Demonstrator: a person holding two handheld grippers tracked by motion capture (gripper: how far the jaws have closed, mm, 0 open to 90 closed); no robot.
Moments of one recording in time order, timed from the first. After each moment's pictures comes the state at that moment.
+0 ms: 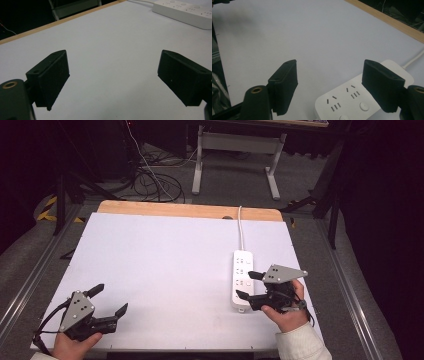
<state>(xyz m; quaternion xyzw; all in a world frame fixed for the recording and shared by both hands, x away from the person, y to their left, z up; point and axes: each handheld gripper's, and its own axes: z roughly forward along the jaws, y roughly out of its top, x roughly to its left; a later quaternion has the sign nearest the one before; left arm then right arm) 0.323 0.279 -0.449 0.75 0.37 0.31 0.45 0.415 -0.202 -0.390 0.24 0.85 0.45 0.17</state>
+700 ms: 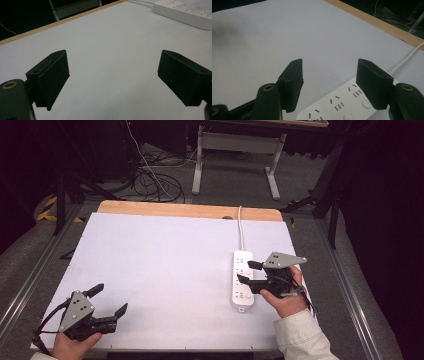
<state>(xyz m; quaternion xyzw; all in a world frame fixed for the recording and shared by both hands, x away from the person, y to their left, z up) 0.323 0.280 -0.449 0.75 0.37 0.31 0.46 0.448 -0.204 -0.389 0.27 0.83 0.46 0.17</state>
